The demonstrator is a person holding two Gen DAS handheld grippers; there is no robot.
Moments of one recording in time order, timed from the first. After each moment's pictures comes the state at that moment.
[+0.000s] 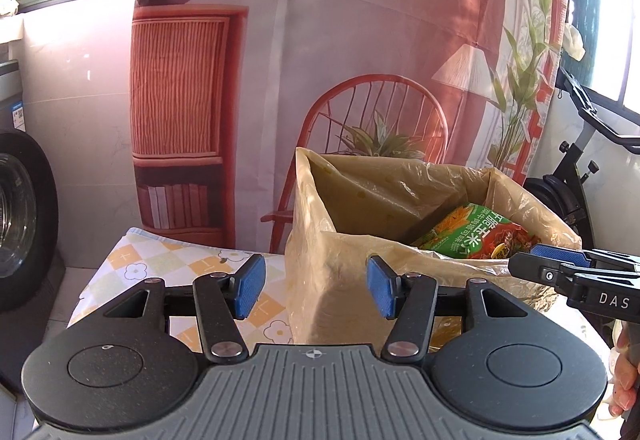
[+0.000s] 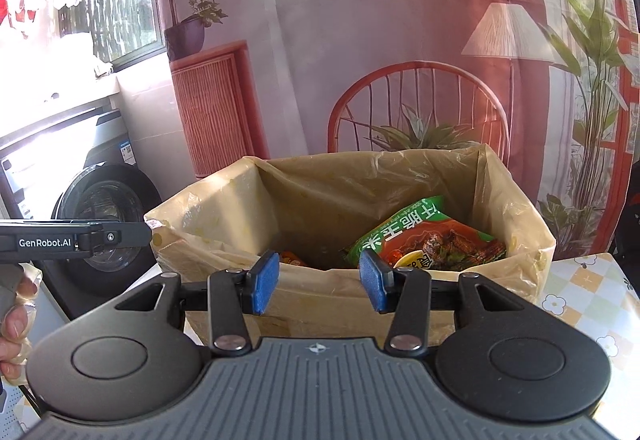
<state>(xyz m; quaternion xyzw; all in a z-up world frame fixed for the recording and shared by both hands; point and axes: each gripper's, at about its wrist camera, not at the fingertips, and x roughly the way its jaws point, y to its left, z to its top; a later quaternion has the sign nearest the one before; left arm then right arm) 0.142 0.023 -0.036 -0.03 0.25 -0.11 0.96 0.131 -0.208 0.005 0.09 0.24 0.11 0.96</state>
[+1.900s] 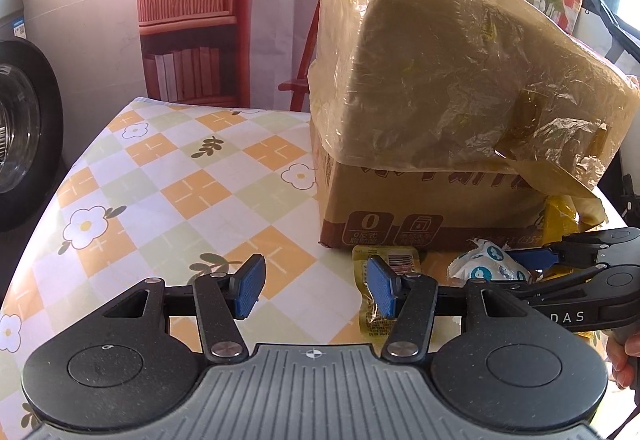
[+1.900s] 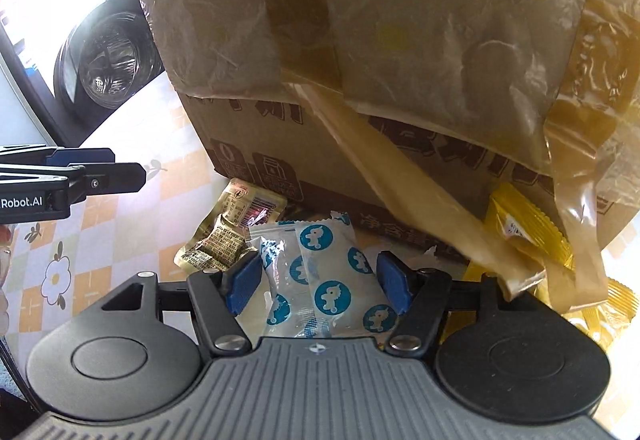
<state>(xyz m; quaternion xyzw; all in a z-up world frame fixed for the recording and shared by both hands) 0.133 0.028 -0.164 -0.01 0.37 -0.09 0.92 0.150 -0.167 -0.138 0.03 0.45 0.18 0.87</state>
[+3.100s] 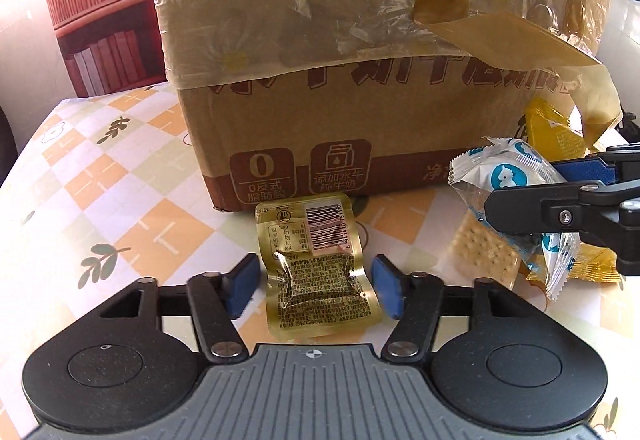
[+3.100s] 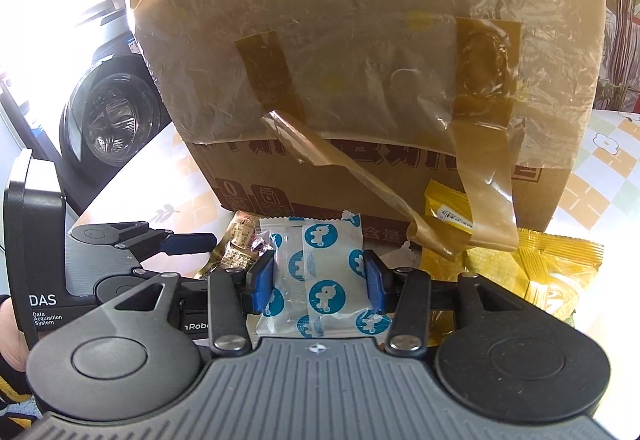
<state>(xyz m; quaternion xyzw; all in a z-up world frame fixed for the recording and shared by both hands) 0.145 -0.054 -0.226 0.07 0.41 -0.15 0.90 0.115 -0.195 -0.115 0.10 0.40 0.16 0.90</state>
